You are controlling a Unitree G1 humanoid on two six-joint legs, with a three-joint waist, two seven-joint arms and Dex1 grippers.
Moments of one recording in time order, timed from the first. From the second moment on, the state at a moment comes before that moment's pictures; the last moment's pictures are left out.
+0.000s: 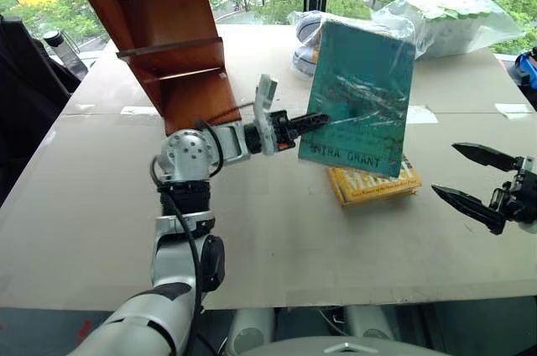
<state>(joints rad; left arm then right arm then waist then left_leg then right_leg) -0.83 0.25 0.24 0.03 -0.90 1.28 -0.54 0.13 -0.77 -0.52 -0.38 0.81 0.33 1.06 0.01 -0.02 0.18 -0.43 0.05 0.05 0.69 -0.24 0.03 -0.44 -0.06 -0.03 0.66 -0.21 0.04</state>
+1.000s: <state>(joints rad) -0.85 1.12 -0.21 -0.20 0.37 0.25 -0.72 -0.50 -0.65 -0.31 -0.10 1.02 0.59 1.02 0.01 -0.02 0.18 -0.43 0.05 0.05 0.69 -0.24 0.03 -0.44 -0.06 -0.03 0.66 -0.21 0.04</state>
